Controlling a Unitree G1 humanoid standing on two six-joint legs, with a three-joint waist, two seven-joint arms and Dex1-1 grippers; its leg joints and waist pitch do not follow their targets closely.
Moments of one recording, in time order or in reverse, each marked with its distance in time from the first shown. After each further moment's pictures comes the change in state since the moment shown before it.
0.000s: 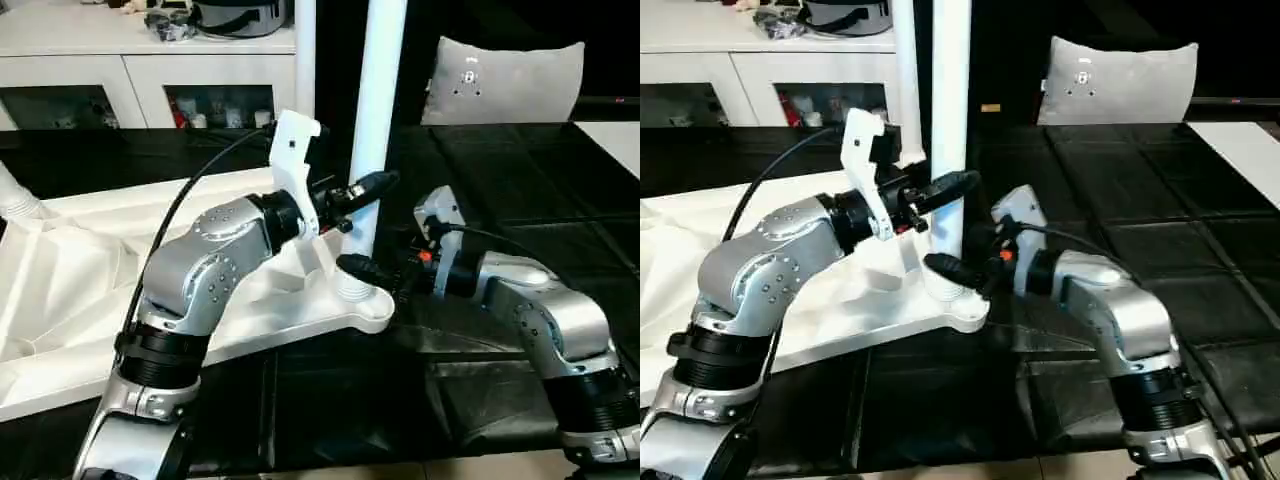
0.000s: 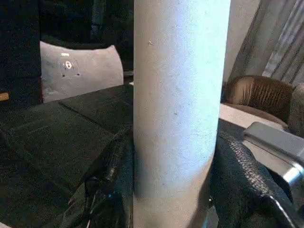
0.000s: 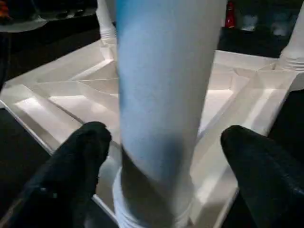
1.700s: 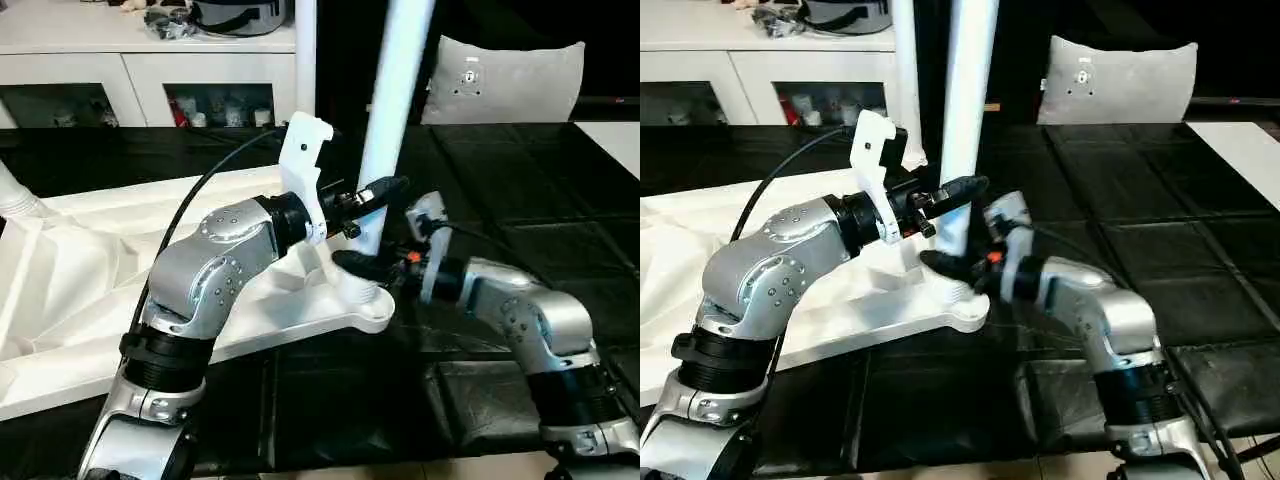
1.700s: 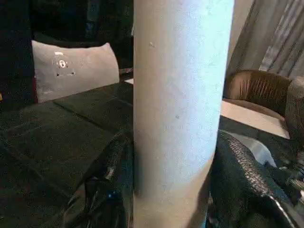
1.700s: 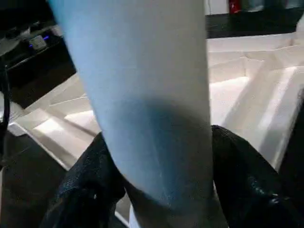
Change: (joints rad) left arm 0.000 -0.015 -0.017 -0.031 0.024 0.026 -0.009; right arm -0.029 0.069 -0.050 0.075 0.066 0.092 -0.030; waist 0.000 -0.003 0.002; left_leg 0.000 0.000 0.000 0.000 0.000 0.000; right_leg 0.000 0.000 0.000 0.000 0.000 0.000
